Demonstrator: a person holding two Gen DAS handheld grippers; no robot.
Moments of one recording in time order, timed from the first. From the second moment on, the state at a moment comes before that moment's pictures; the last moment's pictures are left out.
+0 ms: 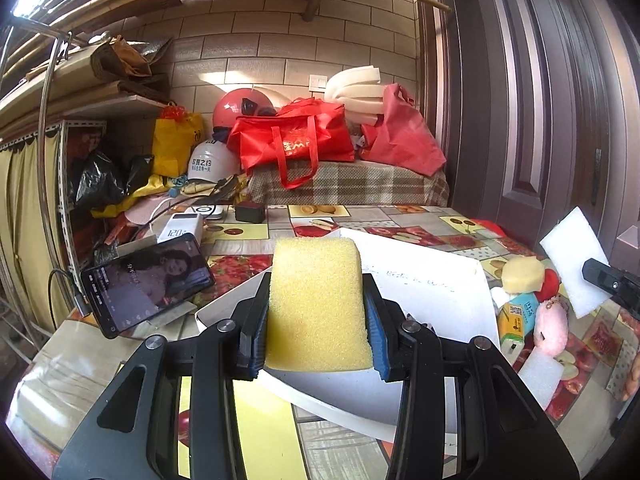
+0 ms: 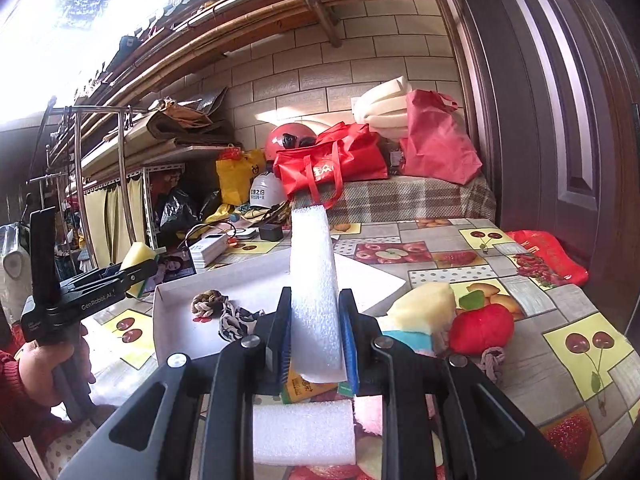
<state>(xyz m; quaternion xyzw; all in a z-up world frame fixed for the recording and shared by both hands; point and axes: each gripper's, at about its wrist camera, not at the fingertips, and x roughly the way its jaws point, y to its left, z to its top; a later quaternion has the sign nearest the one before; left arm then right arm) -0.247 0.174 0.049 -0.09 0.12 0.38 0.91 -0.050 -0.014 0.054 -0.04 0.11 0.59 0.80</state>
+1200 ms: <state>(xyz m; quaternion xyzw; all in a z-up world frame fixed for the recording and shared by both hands) -0.190 0.236 0.051 -0.08 0.13 0.38 0.91 -0.058 0.117 0.036 -0.05 0.20 0.56 0.80</state>
